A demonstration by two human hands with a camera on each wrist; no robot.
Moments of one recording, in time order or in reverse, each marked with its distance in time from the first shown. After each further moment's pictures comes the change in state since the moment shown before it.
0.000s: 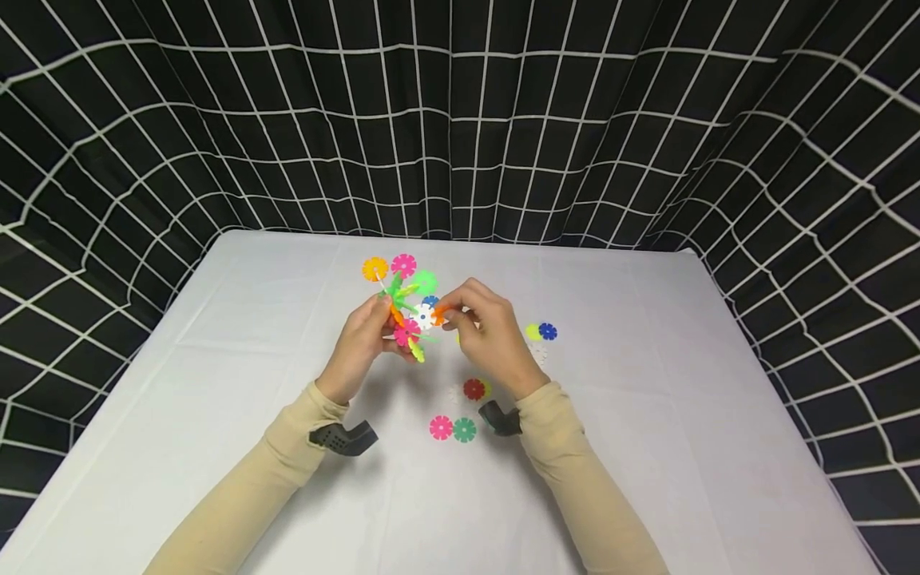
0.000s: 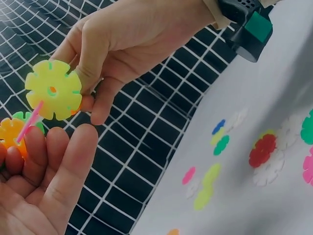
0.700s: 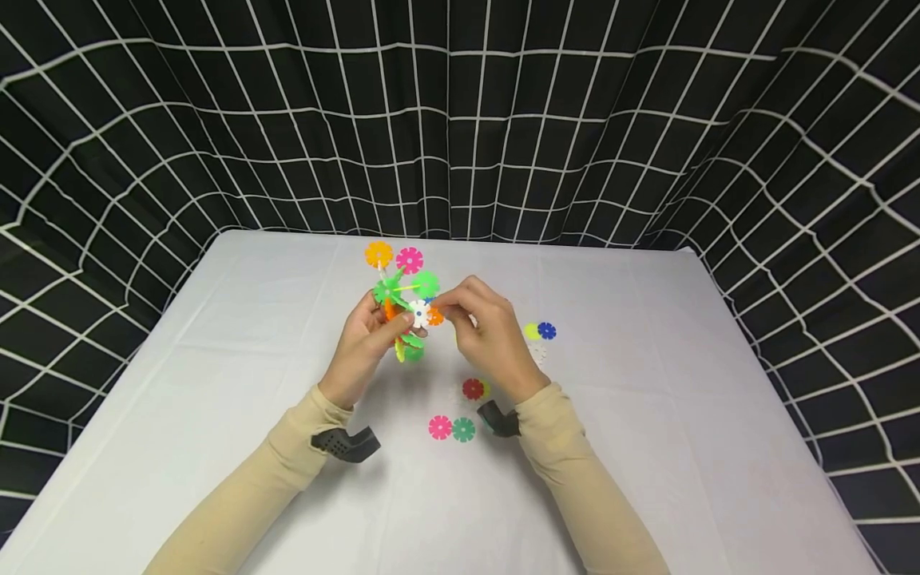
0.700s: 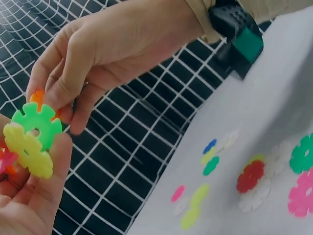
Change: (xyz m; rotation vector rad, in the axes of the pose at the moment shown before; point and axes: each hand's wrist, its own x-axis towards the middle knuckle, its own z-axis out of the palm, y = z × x) left_hand -0.002 0.001 0.008 -0.104 0.017 0.062; right_hand 0.001 -0.004 -0.002 -0.196 0.071 -0.165
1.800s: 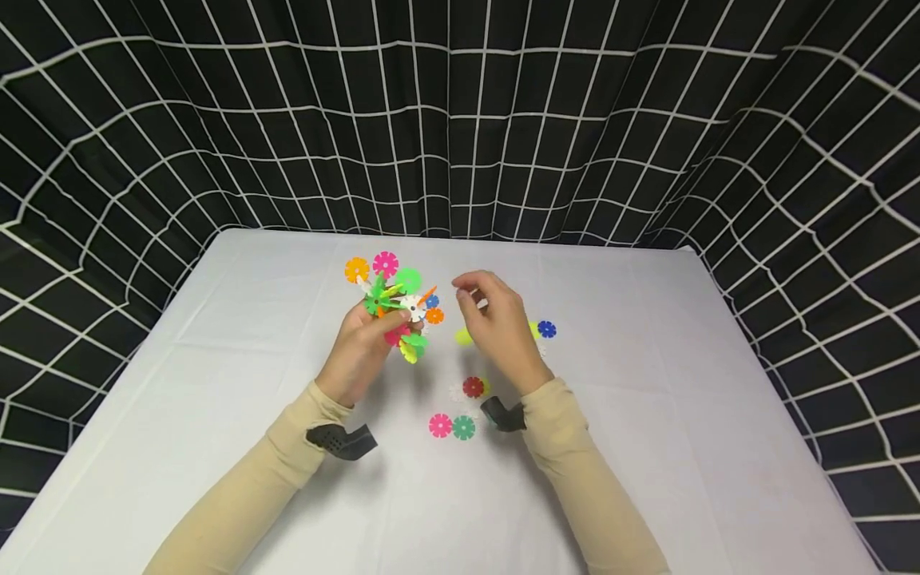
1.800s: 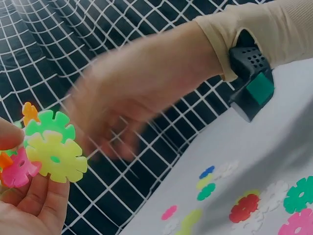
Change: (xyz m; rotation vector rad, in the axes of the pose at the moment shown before) left_hand 0.000 0.003 0.002 -0.178 0.041 -0.101; right_hand 0.002 0.009 -0.006 -0.038 -0.115 0.371
